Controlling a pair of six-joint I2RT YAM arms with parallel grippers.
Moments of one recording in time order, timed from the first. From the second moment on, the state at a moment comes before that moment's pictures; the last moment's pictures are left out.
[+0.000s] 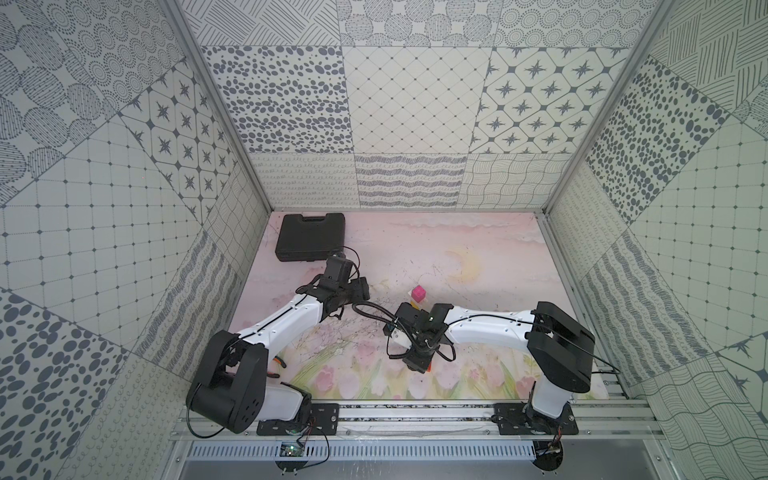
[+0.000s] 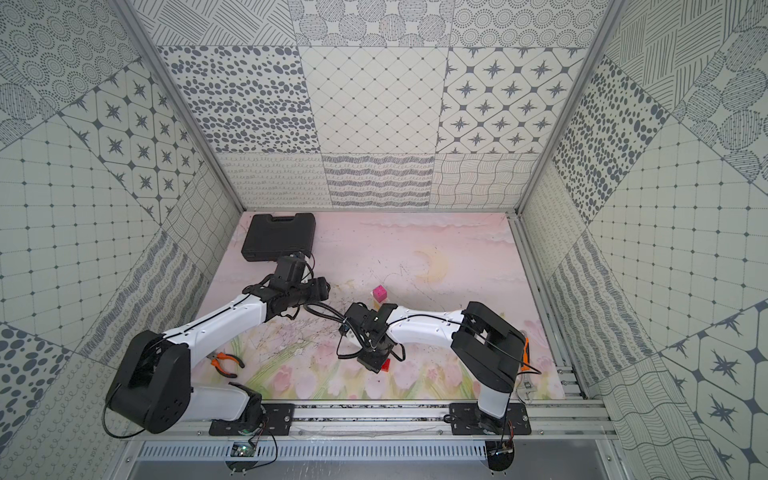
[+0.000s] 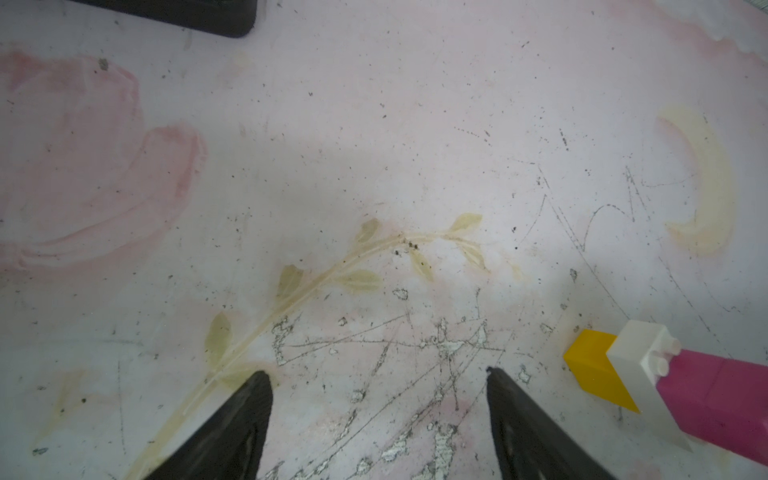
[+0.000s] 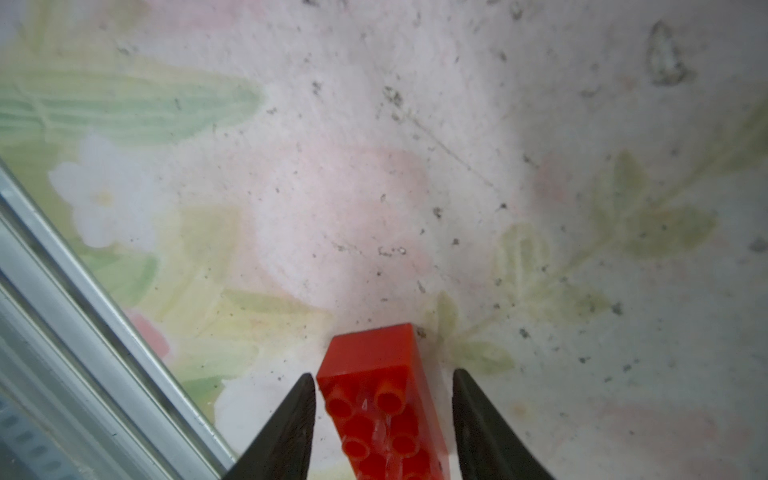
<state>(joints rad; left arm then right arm) -0.39 1.37 0.78 -0.29 -0.01 -0.50 1.09 1.77 1.10 -0.74 -0.11 0.01</state>
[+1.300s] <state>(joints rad) -0.49 1.43 0.66 -0.09 0.08 -0.49 0.90 1.69 1.48 -1.02 -0.09 0.08</state>
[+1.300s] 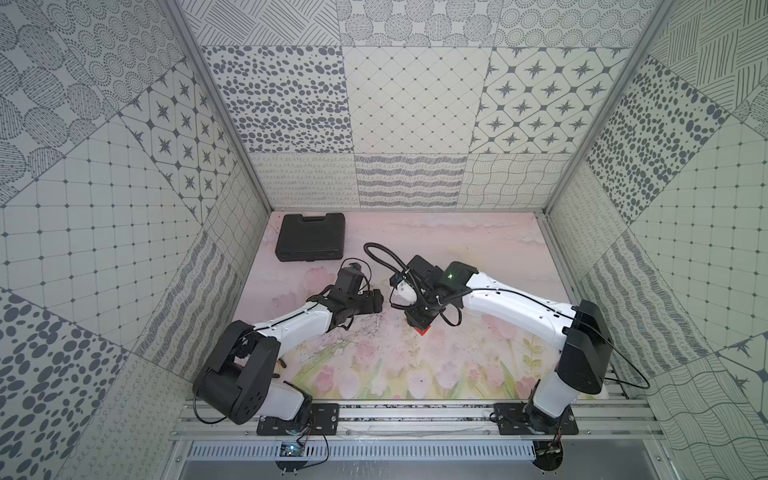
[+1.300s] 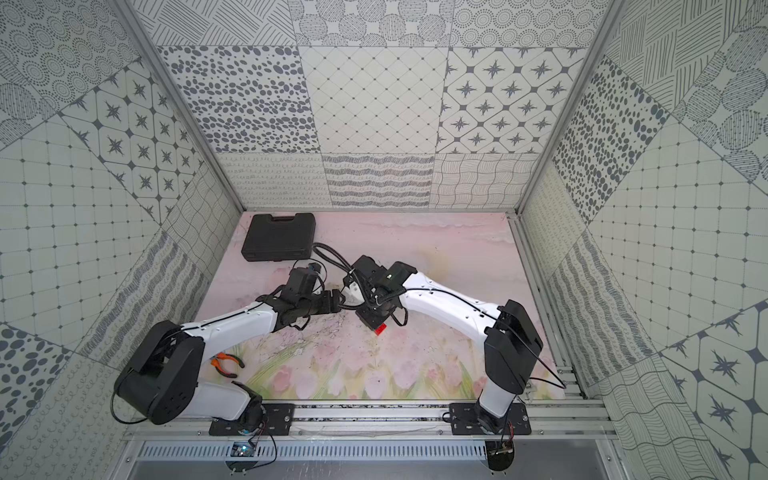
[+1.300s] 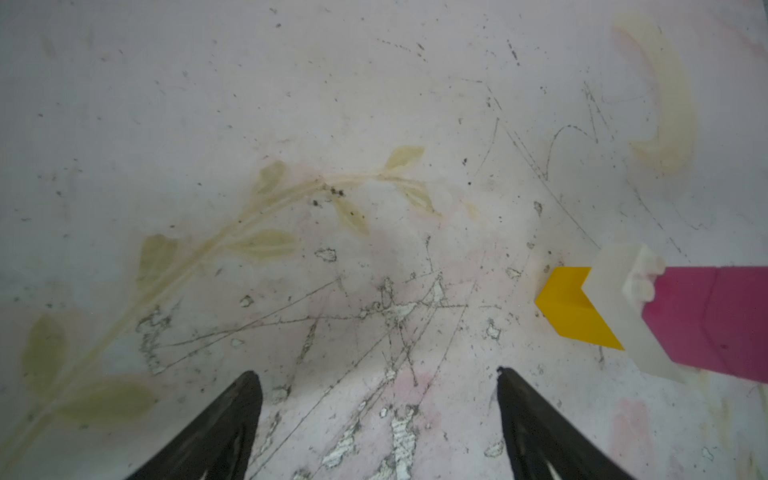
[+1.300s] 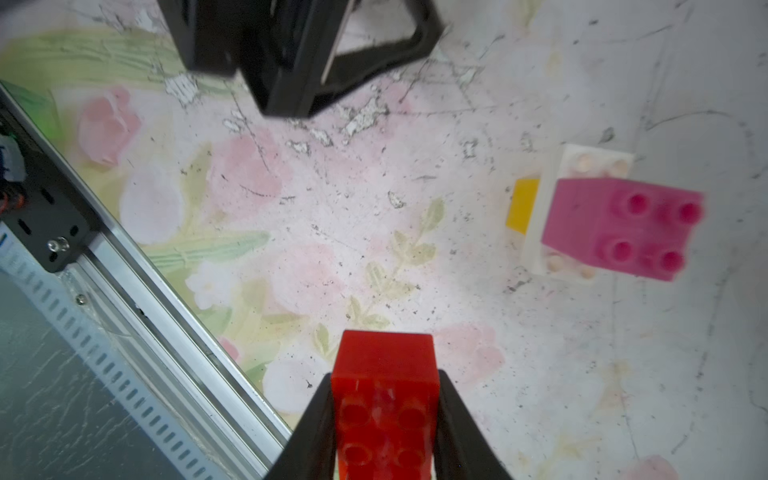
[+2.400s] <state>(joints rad) -0.57 1.54 0.66 0.16 0.17 -0.43 0.72 2.10 2.07 -1.42 -0.04 -0.01</state>
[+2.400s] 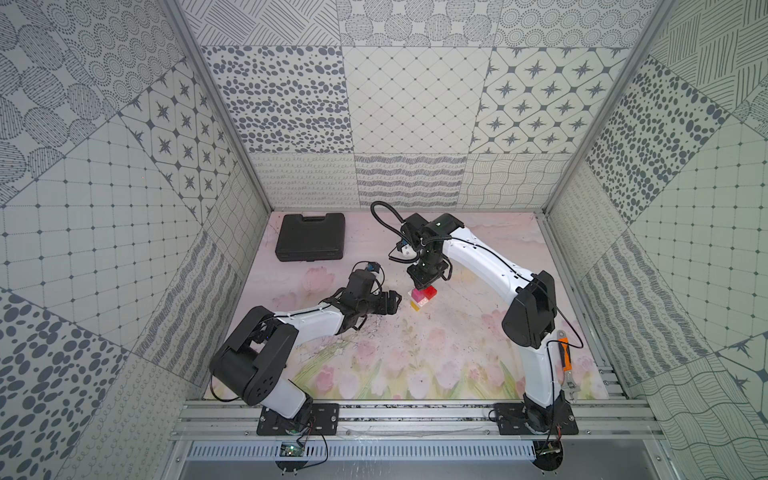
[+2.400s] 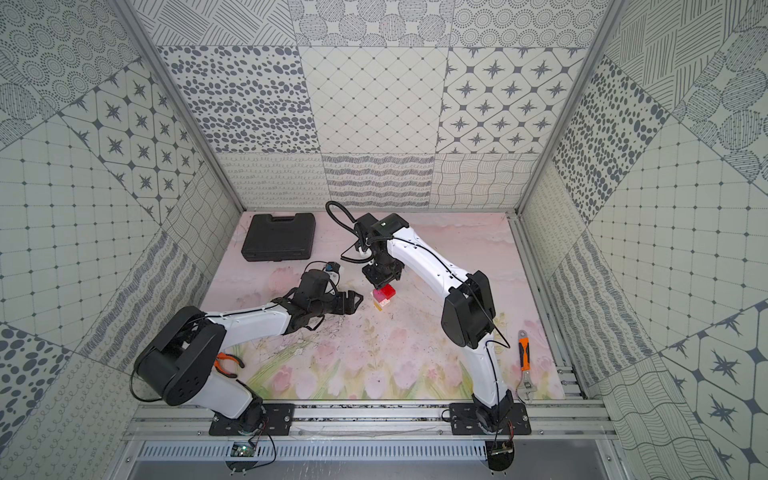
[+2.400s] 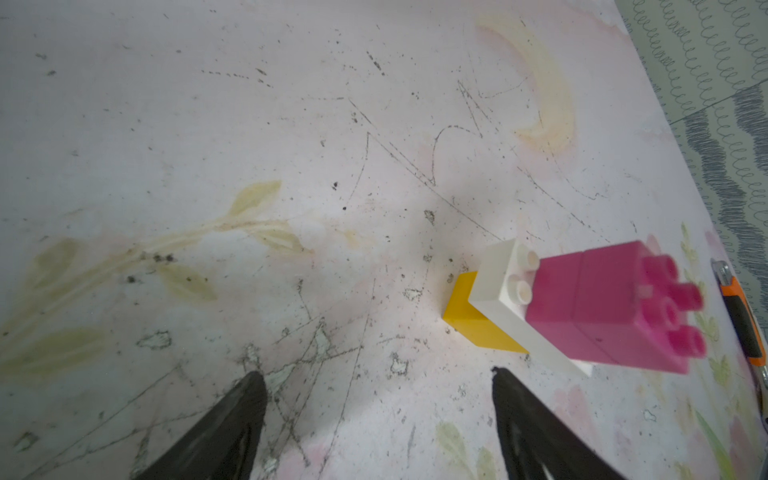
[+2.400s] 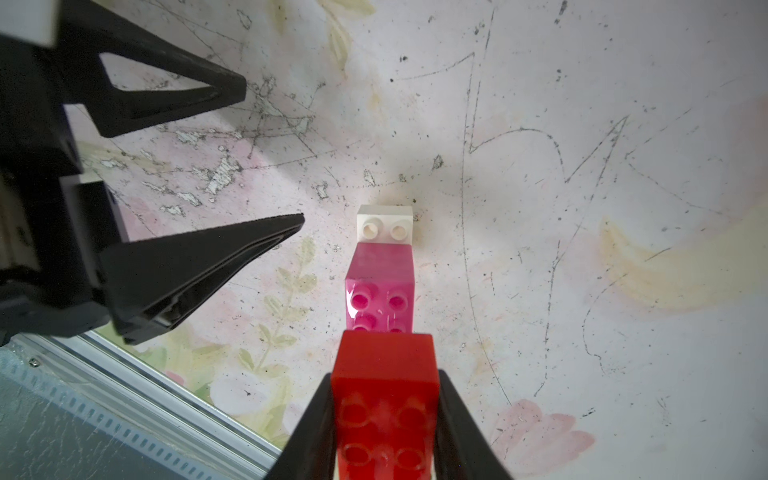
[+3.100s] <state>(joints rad) -0.58 1.56 0.67 0.17 0.18 -0.43 0.71 2.14 2.08 -1.42 -0.06 -0.02</state>
